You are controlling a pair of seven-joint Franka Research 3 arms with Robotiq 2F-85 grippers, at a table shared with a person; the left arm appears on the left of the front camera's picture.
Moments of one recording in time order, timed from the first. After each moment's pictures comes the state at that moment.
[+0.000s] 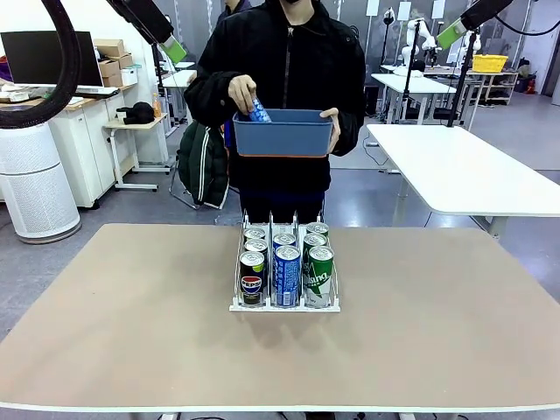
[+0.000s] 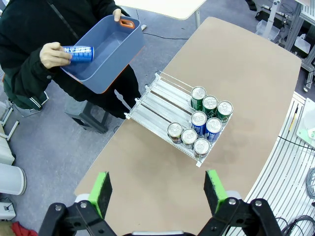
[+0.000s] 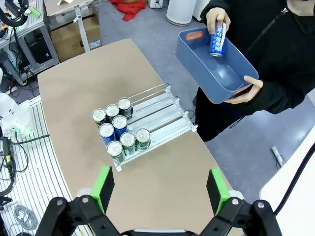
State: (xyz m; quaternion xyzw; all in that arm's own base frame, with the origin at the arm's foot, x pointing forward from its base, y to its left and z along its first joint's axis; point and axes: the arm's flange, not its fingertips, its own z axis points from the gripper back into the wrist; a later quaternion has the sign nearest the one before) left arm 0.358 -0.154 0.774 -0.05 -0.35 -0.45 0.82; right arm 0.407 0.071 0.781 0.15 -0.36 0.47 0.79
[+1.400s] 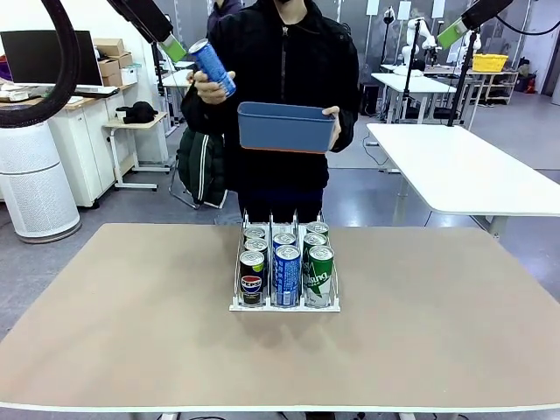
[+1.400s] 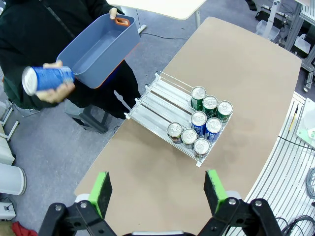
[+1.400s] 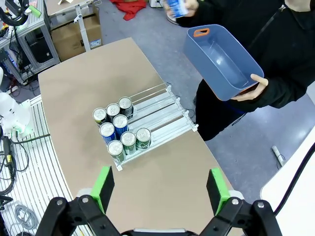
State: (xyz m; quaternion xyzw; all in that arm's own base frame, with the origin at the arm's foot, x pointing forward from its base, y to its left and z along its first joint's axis) left arm 0.358 -0.154 0.774 -0.05 -0.35 -0.45 0.82; right arm 0.407 0.070 0.780 0.15 -0.36 0.47 0.79
